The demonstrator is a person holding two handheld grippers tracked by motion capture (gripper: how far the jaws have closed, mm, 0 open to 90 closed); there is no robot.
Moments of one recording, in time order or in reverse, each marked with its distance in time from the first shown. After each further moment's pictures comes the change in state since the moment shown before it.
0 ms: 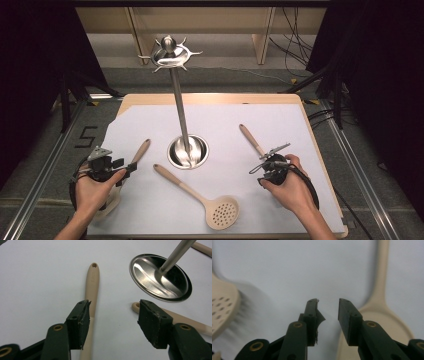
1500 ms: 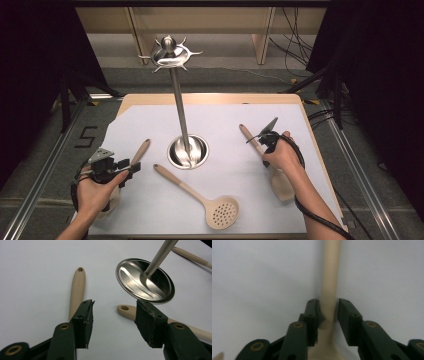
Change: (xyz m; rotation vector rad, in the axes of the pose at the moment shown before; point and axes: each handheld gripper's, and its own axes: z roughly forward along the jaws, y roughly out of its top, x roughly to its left) left arm -0.009 -0.001 -0.003 -0.029 -0.063 0.009; right arm -0.071 0.069 0.066 0.296 -0.045 0.080
